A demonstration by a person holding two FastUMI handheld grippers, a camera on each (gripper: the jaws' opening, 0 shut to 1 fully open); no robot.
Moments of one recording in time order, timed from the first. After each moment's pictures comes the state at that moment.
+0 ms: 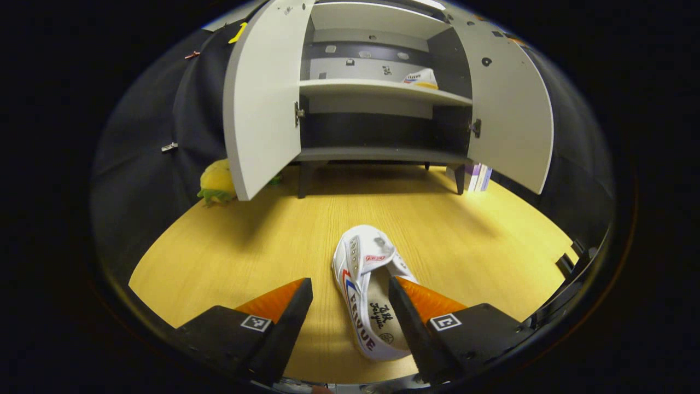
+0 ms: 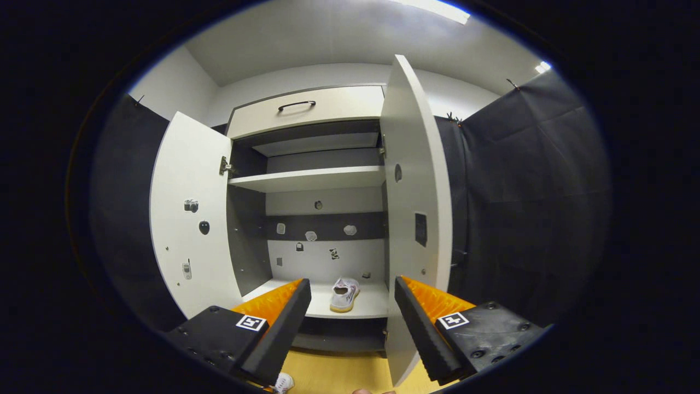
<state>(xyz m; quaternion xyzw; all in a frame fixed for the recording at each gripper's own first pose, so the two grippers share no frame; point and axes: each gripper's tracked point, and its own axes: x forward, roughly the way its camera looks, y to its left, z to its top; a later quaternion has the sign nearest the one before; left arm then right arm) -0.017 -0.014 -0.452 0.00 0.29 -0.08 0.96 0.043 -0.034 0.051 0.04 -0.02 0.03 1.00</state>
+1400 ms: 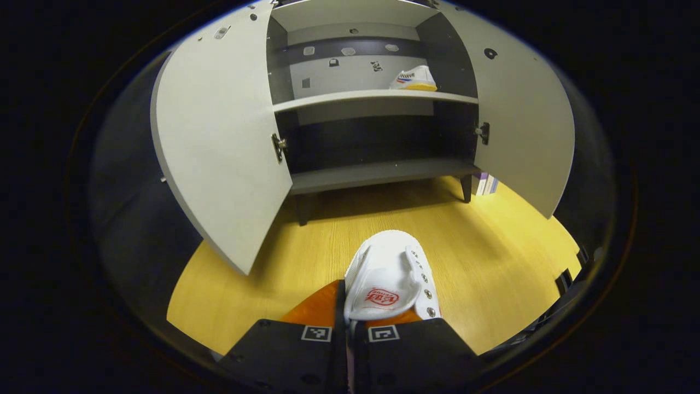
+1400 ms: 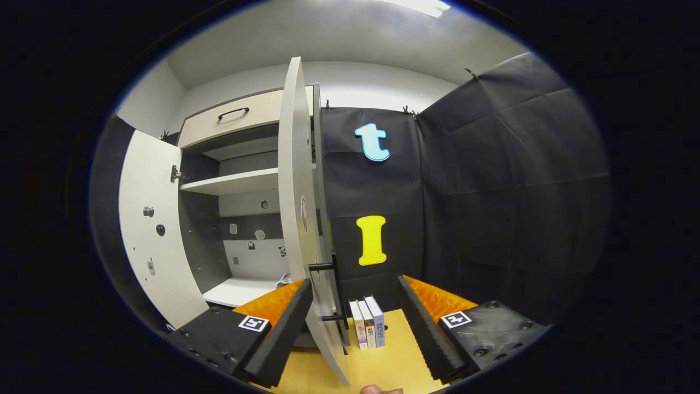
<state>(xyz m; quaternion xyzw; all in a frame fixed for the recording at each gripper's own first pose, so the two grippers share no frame) 0.029 -0.039 -0.338 0.06 0.31 -0.04 0.95 0.044 -0.163 0.026 0.06 0.00 -0.03 1.00</state>
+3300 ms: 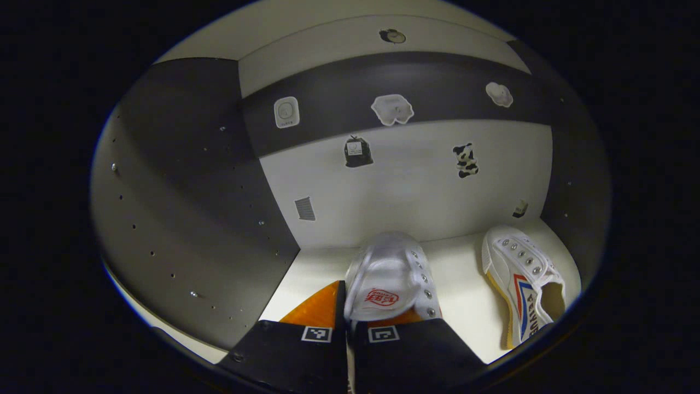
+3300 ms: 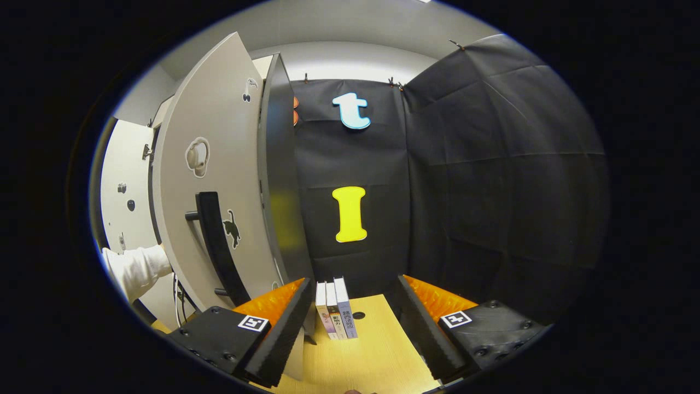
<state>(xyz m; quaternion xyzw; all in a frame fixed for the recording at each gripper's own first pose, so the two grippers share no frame) 0.467 -0.056 -0.125 0.09 0.26 0.07 0.96 0.102 -0.269 -0.050 0.07 0.05 -0.04 1.00</state>
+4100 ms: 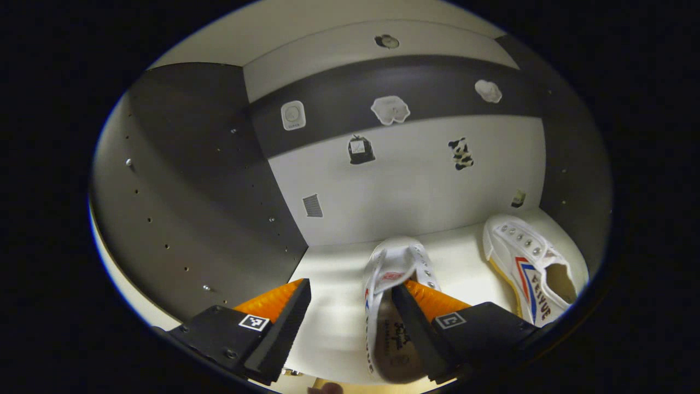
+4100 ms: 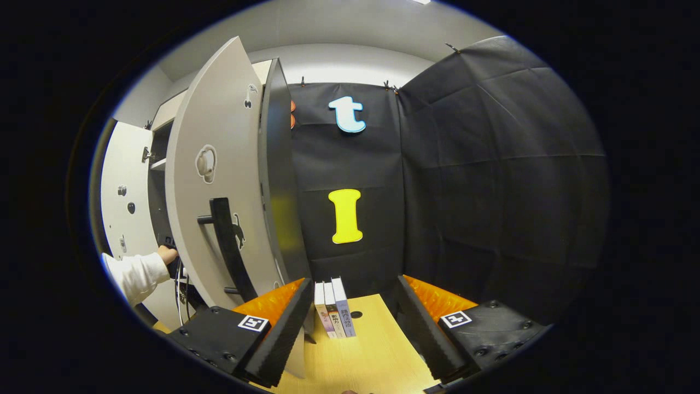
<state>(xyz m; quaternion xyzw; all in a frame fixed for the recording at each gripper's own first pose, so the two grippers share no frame) 0.426 -0.054 -0.106 0.09 0.23 0.04 0.97 0.079 -0.259 -0.038 0.07 0.05 -0.06 0.99</state>
